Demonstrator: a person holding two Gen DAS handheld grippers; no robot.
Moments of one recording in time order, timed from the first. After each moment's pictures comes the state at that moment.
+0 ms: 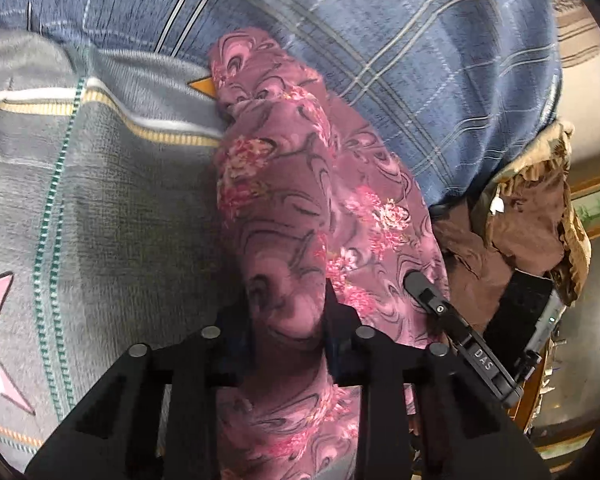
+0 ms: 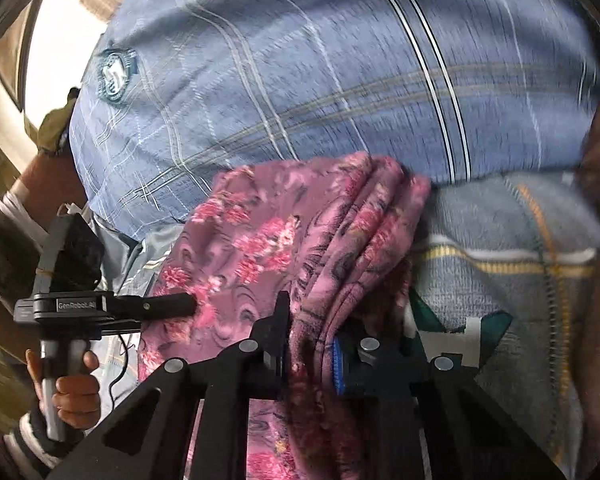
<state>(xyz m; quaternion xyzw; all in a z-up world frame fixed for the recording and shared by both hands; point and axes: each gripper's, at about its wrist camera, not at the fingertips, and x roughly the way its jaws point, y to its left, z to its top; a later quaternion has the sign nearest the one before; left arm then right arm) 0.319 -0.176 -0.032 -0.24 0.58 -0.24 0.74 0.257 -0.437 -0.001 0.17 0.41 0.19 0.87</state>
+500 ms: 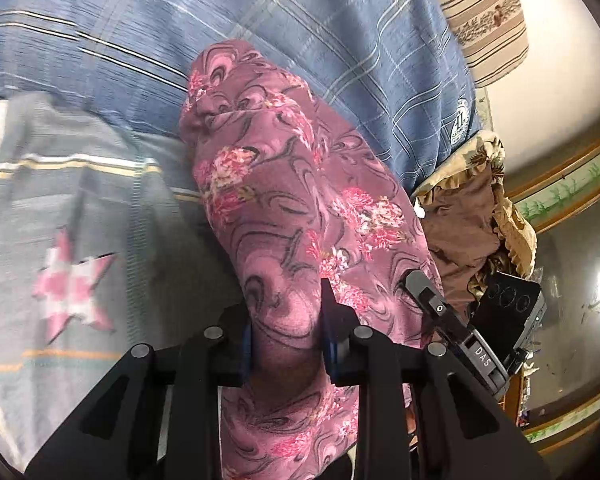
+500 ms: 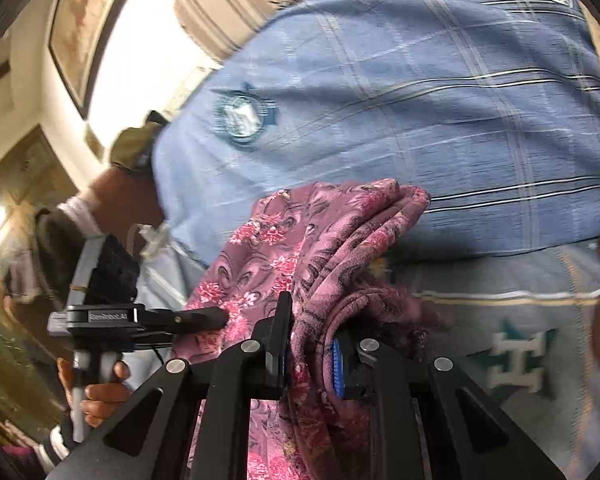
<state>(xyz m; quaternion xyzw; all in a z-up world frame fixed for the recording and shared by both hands) 0.246 -0.085 0.077 -0.26 0.50 -0.28 0.78 0.179 -0.372 0.108 0.20 0.31 0.27 0.89</state>
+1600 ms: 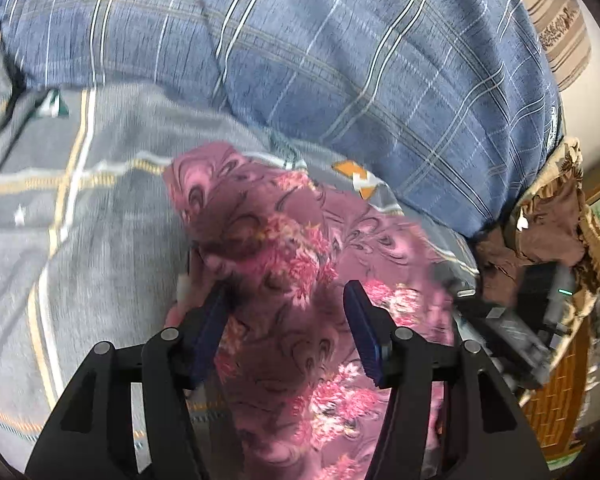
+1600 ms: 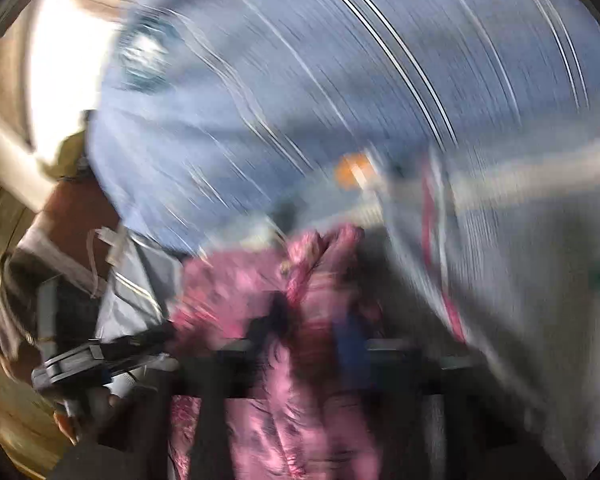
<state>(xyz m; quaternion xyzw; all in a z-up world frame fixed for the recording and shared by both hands) 0.293 -0.028 -0.005 -0.18 0.51 -0.16 0.83 0.267 -0.319 -0.011 0.26 0.37 0.23 0.86</state>
